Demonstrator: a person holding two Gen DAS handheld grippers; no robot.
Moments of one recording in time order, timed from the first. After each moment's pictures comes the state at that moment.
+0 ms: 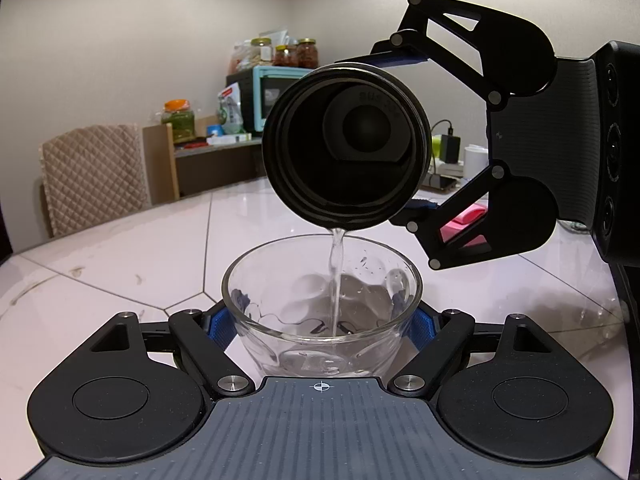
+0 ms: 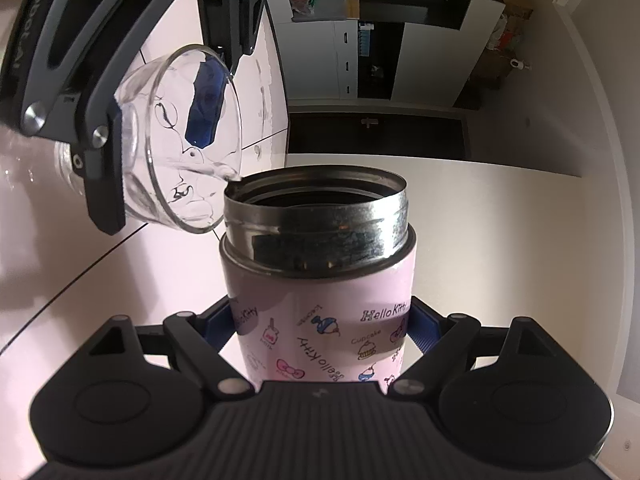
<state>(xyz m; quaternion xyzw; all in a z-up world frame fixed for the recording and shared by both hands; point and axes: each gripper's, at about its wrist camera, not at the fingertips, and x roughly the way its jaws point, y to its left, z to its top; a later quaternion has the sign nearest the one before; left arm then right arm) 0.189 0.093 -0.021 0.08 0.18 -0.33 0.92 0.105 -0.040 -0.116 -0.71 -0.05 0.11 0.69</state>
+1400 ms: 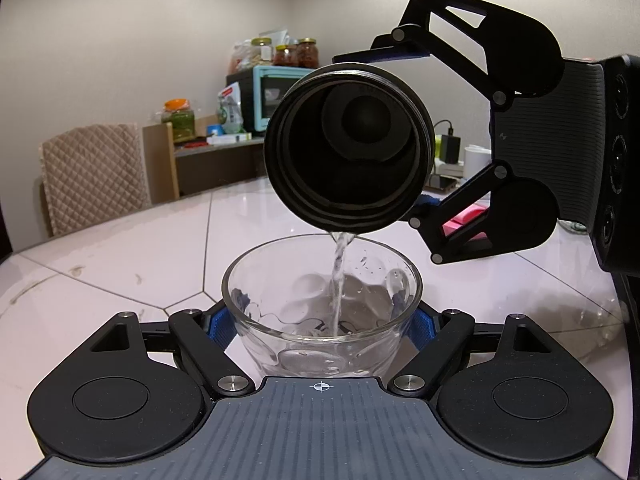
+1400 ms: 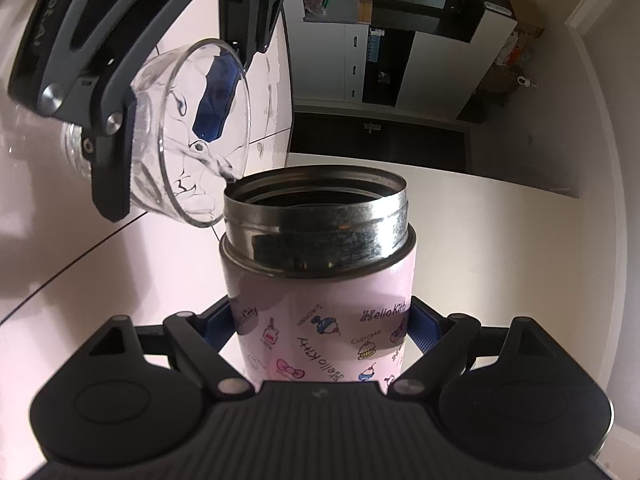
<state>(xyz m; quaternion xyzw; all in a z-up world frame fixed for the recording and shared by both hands) 0.190 0.094 -0.021 0.08 0.18 -0.33 0.92 0.090 -0.065 -0.125 -0.74 -0.07 0.10 0.66</state>
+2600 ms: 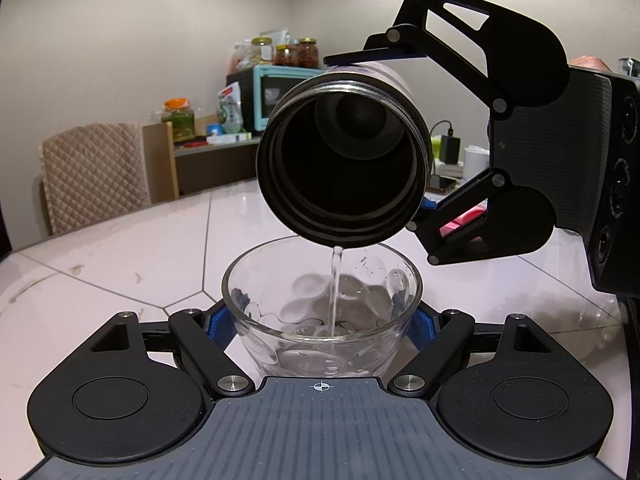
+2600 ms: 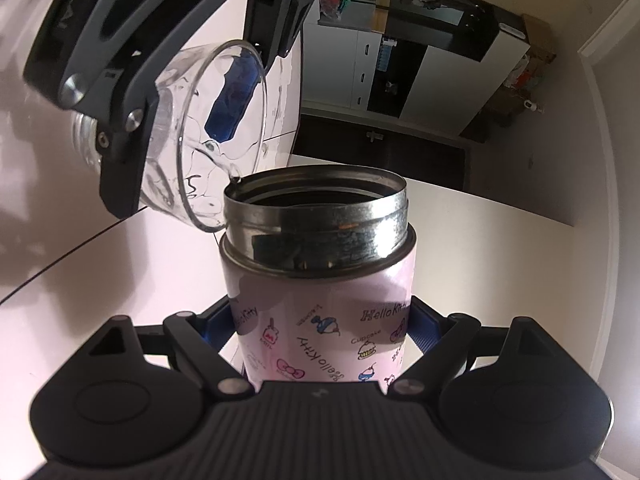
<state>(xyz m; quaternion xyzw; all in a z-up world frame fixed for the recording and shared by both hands) 0.189 0.094 -0.022 0.08 0.18 -0.33 0.92 0.083 -0.071 -0.120 -0.77 -0.08 0.10 0.63</state>
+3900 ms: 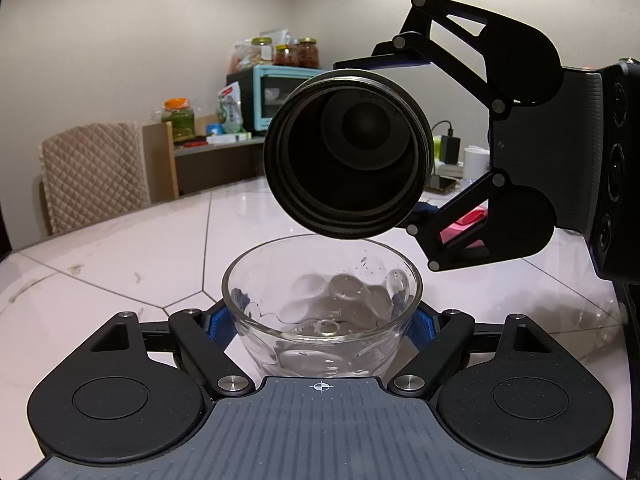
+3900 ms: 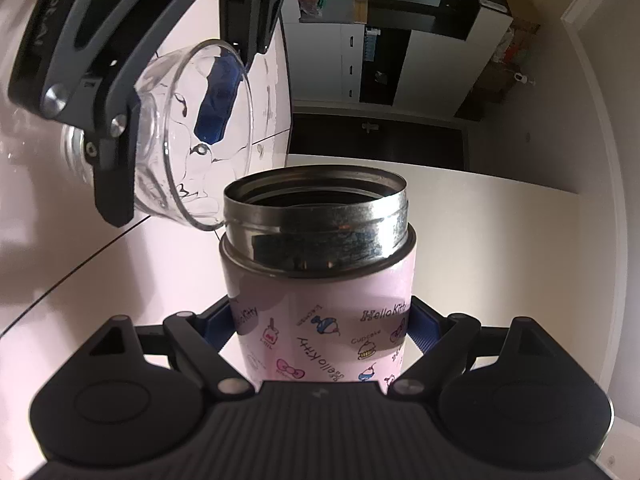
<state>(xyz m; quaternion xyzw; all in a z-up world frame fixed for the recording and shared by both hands) 0.190 0.092 -0.024 0.08 0.18 -0.33 0.92 0.120 -0.029 -0.089 -0.73 -0.06 0.11 0.68</state>
